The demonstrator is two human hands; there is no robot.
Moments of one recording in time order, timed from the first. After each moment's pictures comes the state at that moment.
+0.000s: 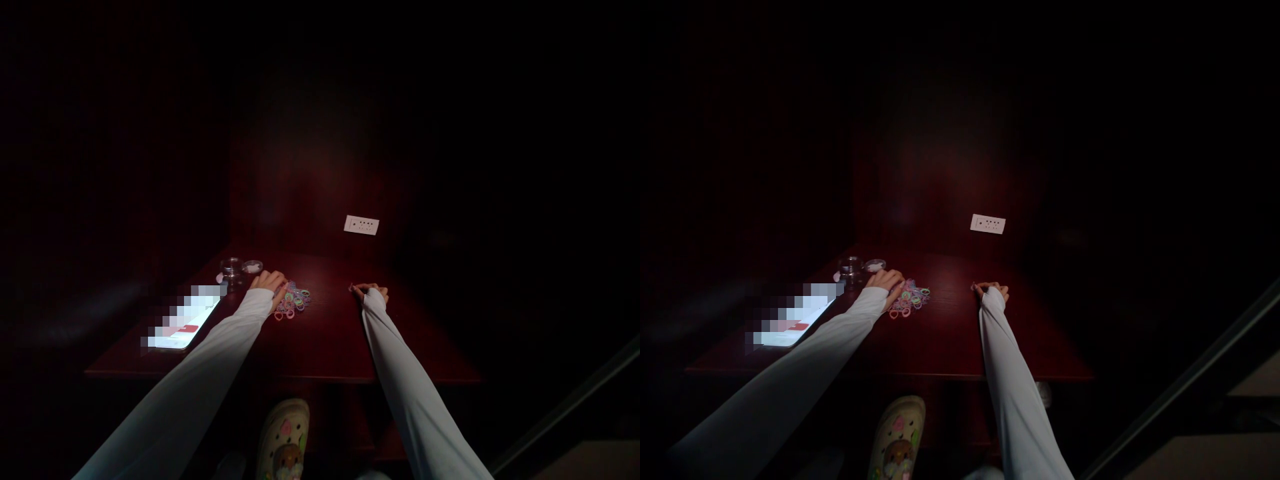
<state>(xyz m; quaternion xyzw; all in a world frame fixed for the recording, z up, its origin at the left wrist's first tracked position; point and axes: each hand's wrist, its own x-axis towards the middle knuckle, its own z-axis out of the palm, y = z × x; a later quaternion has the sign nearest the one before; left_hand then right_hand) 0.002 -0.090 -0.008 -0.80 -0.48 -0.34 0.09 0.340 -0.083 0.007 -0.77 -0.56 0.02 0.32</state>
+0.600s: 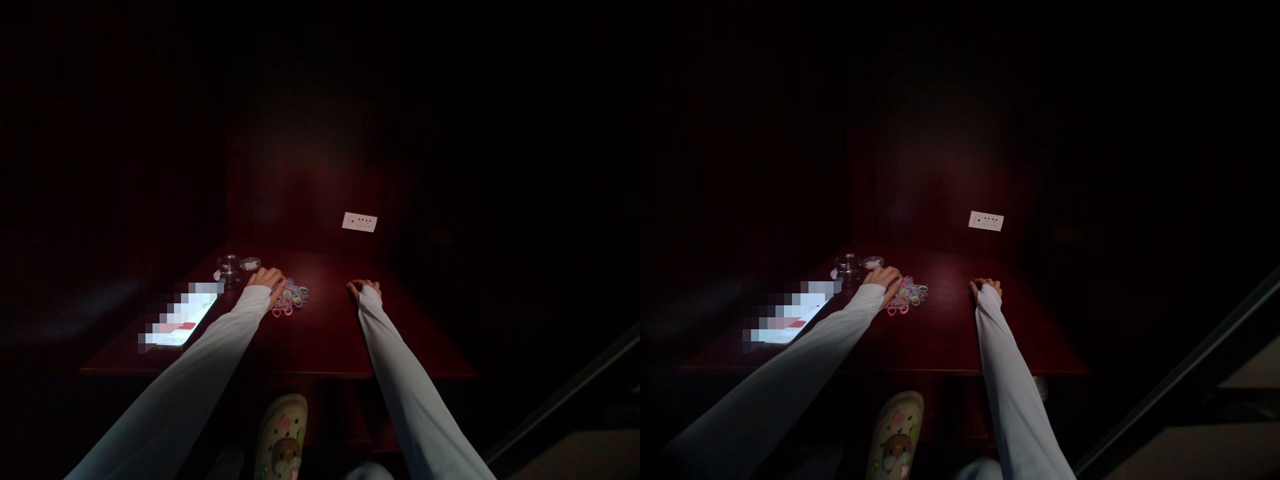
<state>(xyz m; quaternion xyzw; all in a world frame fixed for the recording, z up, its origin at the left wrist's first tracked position) 0.002 -0.081 -0.014 -0.79 -0.50 -0.34 0.08 0.339 -0.082 0.002 -0.74 -0.61 -0.02 0.27</state>
